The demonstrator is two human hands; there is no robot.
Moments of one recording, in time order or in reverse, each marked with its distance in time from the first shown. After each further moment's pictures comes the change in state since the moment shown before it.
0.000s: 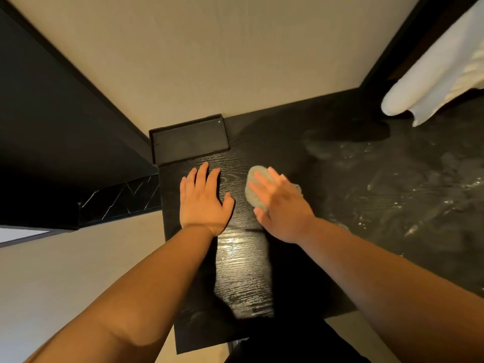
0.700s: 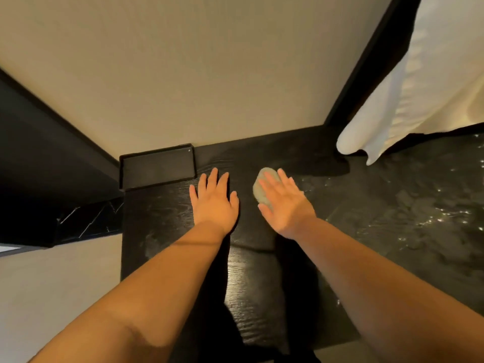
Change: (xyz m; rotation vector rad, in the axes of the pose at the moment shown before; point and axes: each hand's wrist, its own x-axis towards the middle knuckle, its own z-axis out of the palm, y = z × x) left_hand 0.059 0.118 0.019 -0.071 -0.056 -0.090; right_hand 0.001 0.121 -0.029 -0.054 0.001 0.145
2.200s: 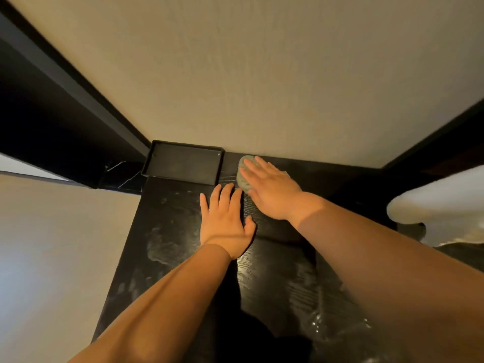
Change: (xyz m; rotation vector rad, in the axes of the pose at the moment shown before) left_hand 0.000 0.016 0.004 0.076 0.009 -0.185; right_hand 0.155 -0.020 -0.040 0.000 -0.246 -0.528
